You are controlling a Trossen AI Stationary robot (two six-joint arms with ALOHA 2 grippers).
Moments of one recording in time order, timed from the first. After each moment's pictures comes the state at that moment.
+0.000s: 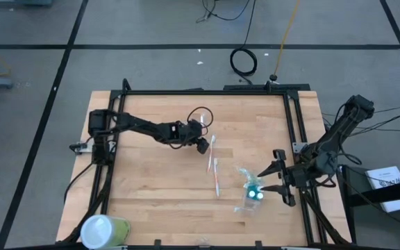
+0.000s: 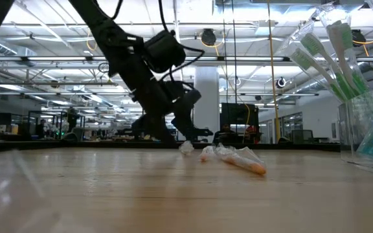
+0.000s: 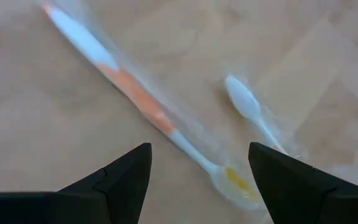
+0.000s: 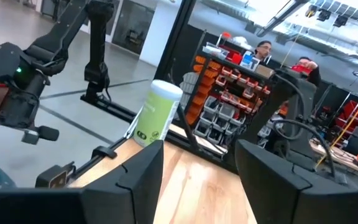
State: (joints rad) left arm 0.15 1.90 1.03 0.02 -0.19 -0.62; right arm 0.84 0.79 0.50 0.38 0.58 -0.39
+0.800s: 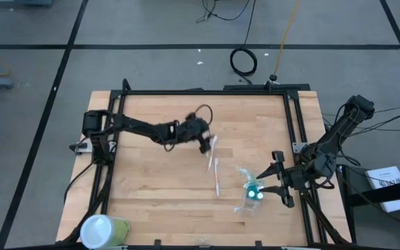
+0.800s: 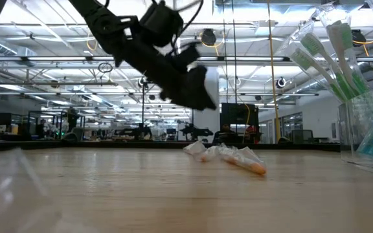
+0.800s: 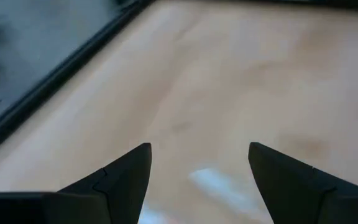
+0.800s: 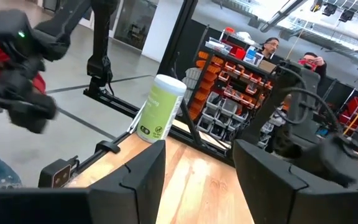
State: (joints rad) left arm 0.12 1.85 1.03 0.30 -0.27 -0.06; right arm 0.84 0.82 0.50 0.38 0.58 -0.37
